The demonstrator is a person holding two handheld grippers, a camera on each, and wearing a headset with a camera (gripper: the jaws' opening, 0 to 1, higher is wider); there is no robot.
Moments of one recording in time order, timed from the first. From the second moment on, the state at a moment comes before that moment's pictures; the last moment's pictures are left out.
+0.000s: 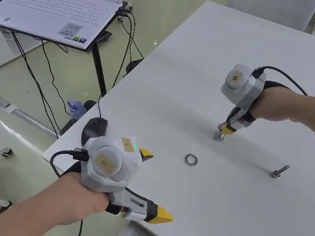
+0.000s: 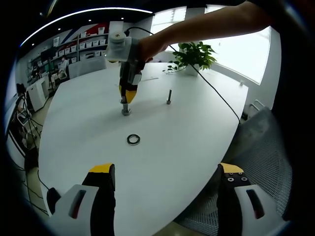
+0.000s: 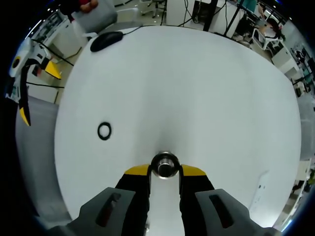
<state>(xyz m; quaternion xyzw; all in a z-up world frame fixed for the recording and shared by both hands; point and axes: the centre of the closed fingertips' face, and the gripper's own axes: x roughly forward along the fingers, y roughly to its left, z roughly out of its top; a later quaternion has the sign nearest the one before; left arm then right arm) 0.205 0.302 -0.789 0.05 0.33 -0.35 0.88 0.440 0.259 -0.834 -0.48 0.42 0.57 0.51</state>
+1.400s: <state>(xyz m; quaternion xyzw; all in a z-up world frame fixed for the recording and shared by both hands) 0.202 0.300 -0.794 0.04 0.34 -0.35 0.87 0.431 0.248 -0.860 -0.49 0.42 0.57 0.51</state>
